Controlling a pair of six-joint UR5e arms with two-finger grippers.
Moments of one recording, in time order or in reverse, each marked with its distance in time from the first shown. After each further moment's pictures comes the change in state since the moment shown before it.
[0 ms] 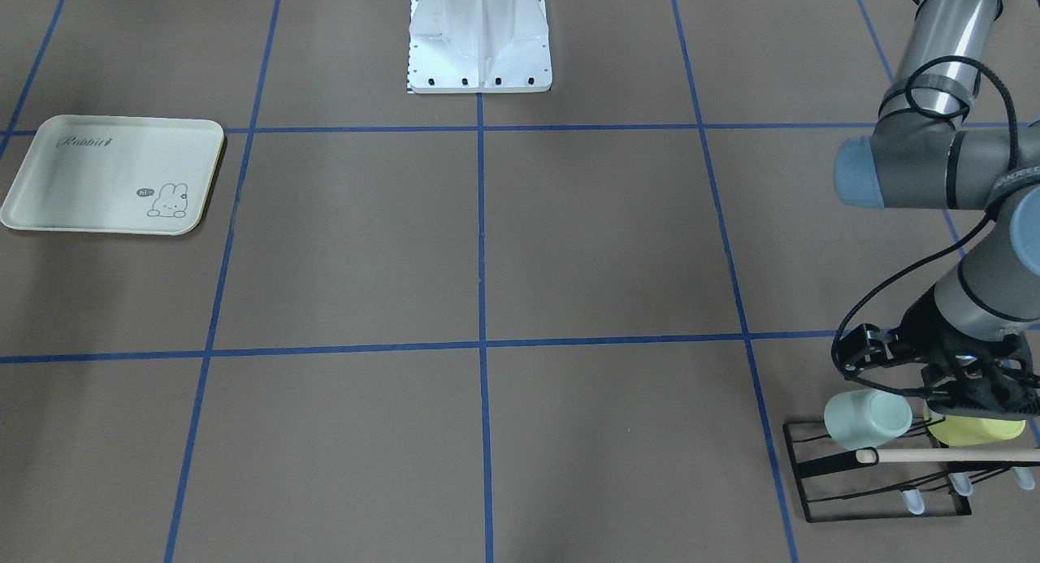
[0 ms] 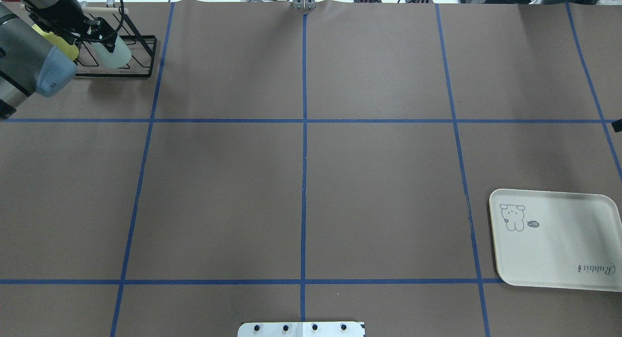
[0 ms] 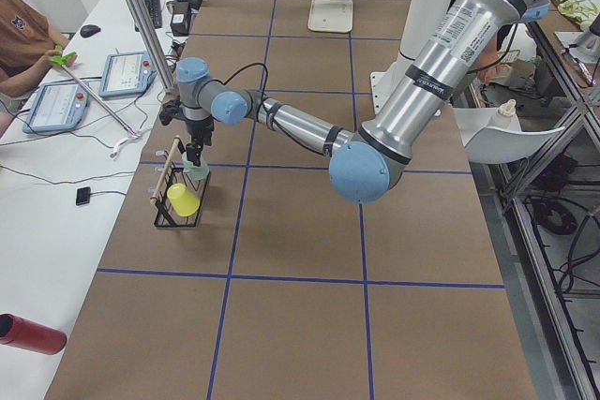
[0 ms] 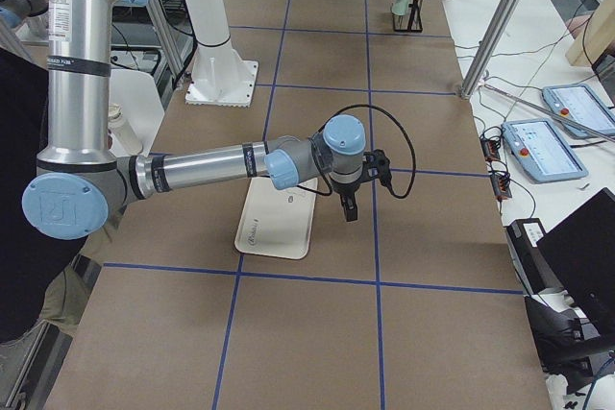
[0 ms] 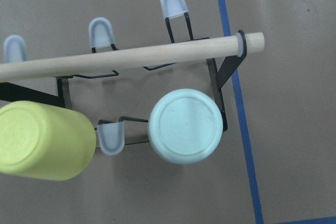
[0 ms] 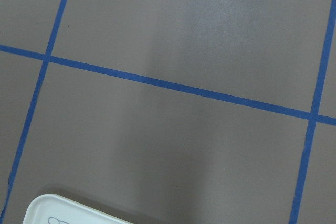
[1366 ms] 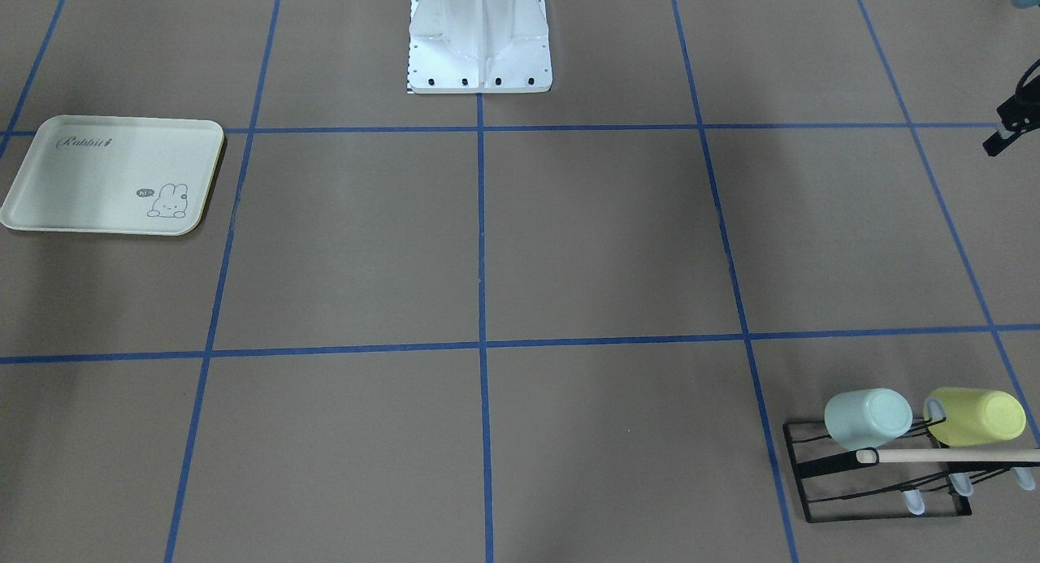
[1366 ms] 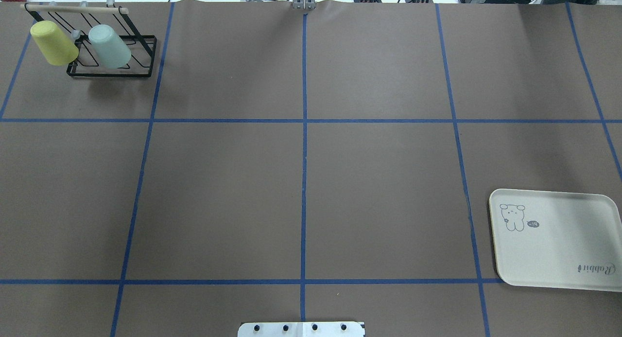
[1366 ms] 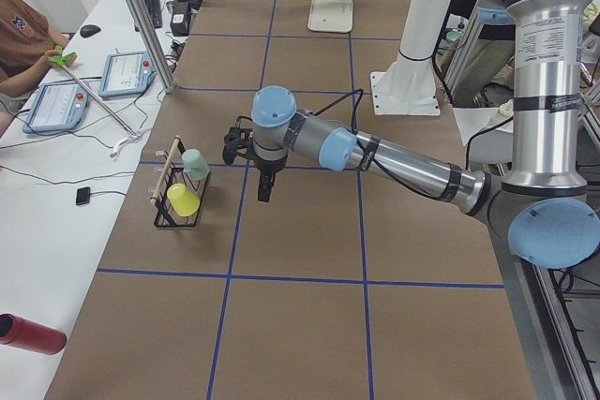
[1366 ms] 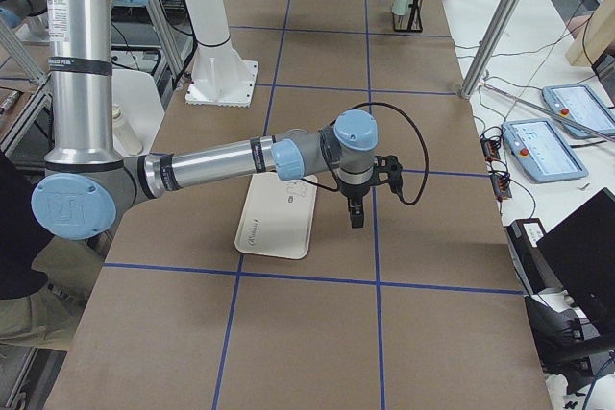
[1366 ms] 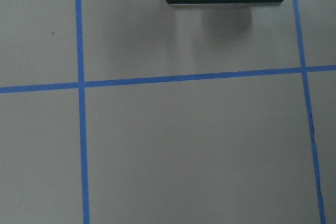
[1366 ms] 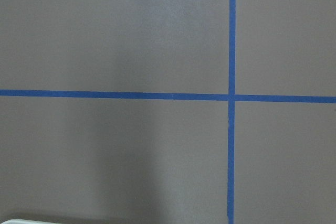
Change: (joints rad) left arm -0.247 0.611 -0.654 0.080 -0.278 0.129; right arm 0.040 0.036 0.003 -0.106 -0.008 -0.003
